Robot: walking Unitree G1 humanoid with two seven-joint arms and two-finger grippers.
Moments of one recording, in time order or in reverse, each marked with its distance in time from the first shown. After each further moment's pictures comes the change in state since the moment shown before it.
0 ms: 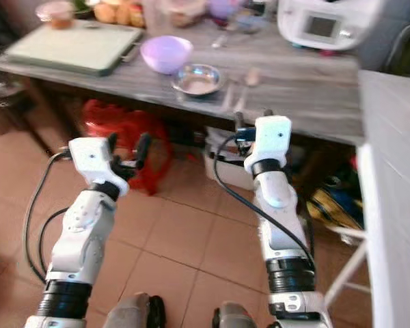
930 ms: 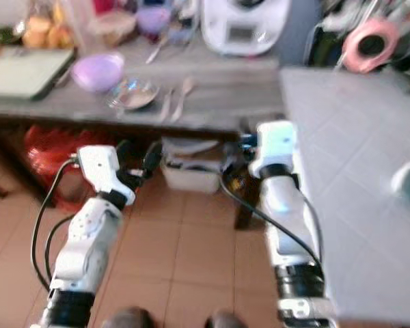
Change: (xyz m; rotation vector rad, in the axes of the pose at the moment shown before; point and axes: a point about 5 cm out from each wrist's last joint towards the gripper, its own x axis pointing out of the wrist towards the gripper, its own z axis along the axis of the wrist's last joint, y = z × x) left arm -0.006 -0.005 -0.005 -0.030 0.011 -0.066; right arm -0.005 -0.006 -0.003 -0.043 0.002 -0.012
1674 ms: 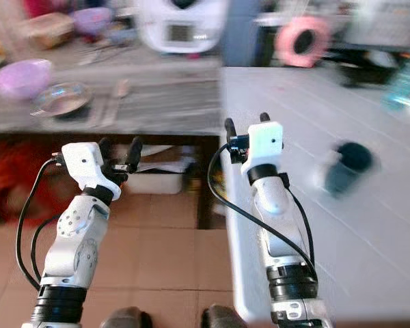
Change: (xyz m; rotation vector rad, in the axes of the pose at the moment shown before) left arm -0.001 0.017 0.002 0.035 0.004 0.109; right arm -0.002 0.013 0.001 0.008 0.002 0.059
